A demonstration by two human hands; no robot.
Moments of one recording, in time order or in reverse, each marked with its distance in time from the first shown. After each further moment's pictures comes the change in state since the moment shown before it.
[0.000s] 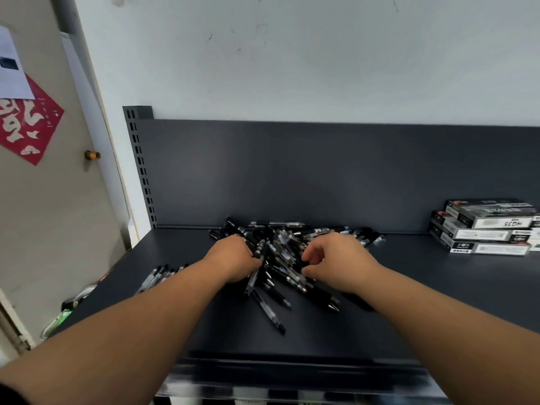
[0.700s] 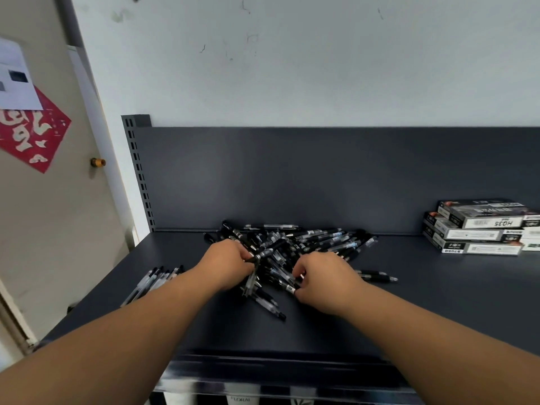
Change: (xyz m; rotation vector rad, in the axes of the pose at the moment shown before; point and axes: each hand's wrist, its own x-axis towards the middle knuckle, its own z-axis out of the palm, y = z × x) left_hand -0.018 0.008 0.005 -0.094 0.086 0.021; right_hand -0.022 -0.001 0.011 -0.174 -0.070 -0.077
